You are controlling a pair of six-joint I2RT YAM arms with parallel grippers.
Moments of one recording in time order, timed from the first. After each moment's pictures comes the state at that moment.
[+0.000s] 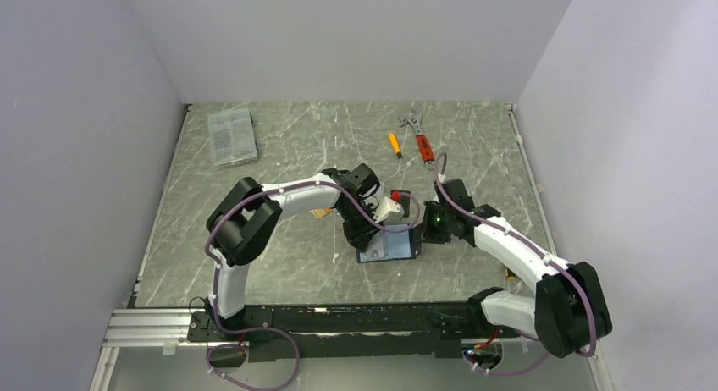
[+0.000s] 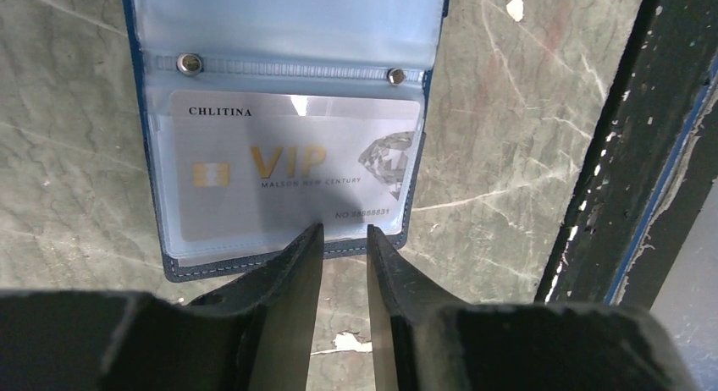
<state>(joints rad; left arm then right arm) -0.82 1.97 1.36 -0.70 0.54 0.45 0.38 1.18 0.62 -0.47 -0.17 0.55</state>
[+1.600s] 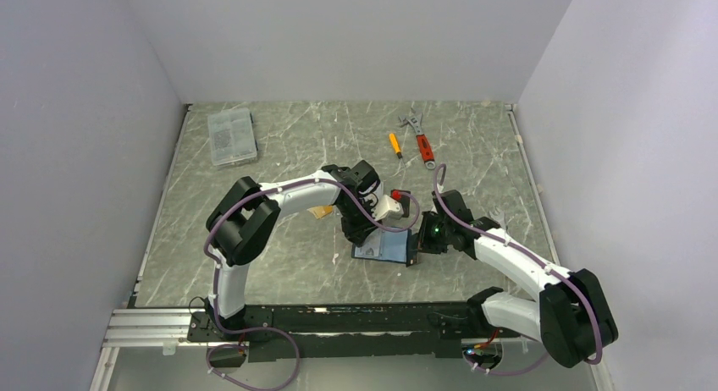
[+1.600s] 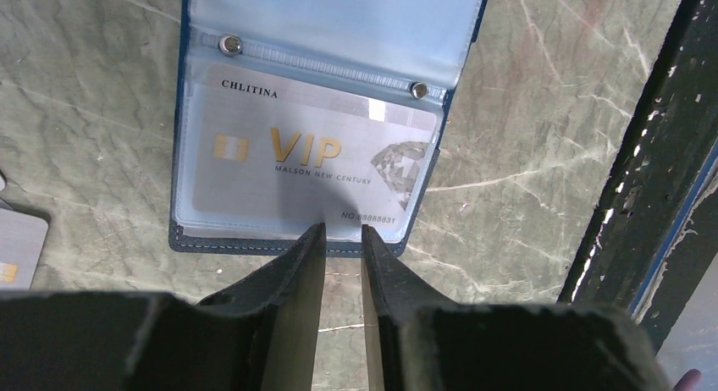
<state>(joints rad) -0.82 1.97 1.40 -0.75 0.47 0.52 0.43 1.12 0.51 -0.39 -0.19 0.63</state>
